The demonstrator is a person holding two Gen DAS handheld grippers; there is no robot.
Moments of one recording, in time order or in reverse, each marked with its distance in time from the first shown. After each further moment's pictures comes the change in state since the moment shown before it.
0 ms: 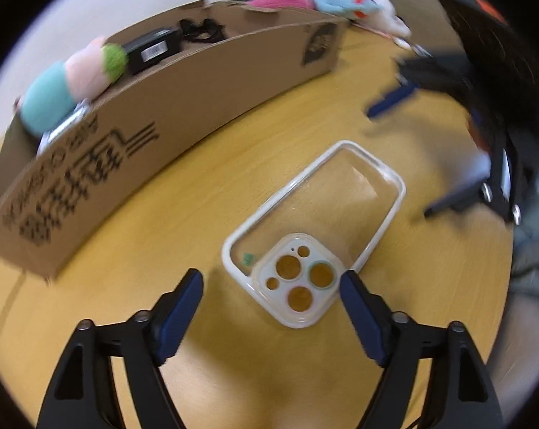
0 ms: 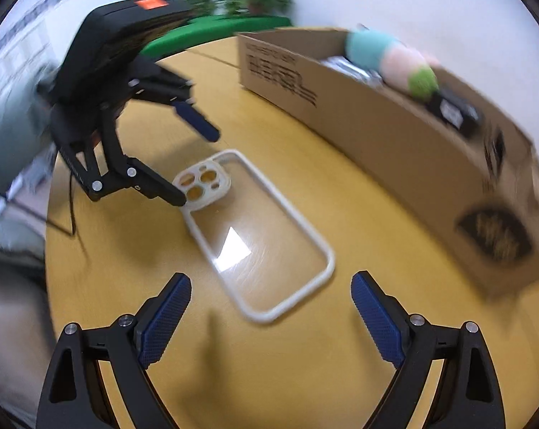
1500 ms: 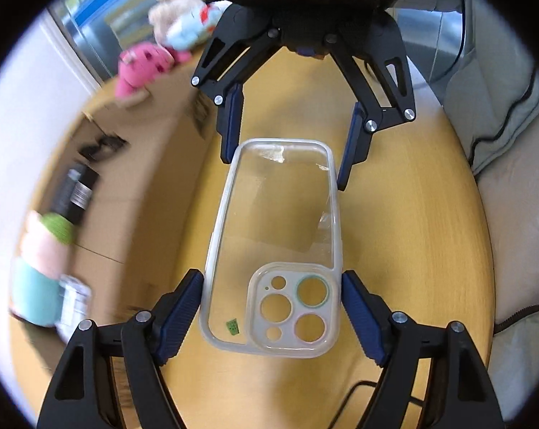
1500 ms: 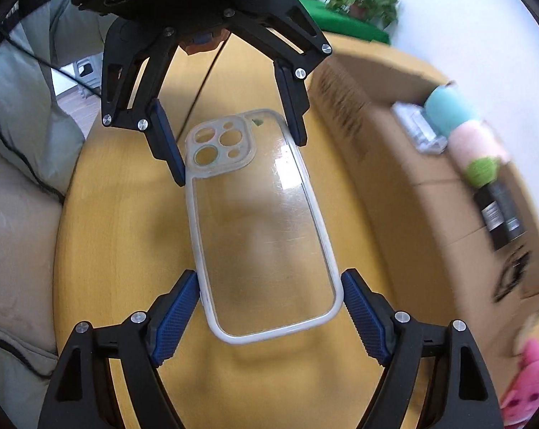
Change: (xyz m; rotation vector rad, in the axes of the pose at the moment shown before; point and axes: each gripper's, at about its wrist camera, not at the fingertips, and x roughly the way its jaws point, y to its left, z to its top) left arm -0.039 -0.034 0.058 0.611 -0.027 -0.045; right arm -0.043 -0.036 0.072 -0.384 0.058 0.101
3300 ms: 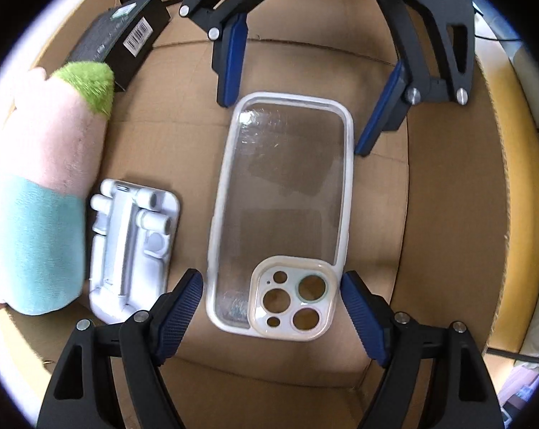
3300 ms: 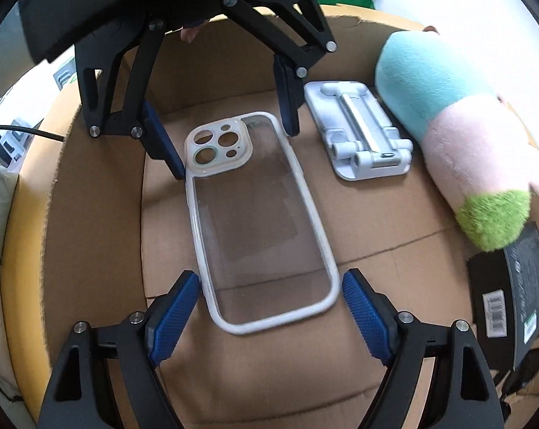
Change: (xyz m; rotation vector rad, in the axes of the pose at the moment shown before) left arm 0.077 0.169 -0.085 -0.067 0.371 -0.145; right arm 0.122 -0.109 0.072 0.095 0.085 0.105
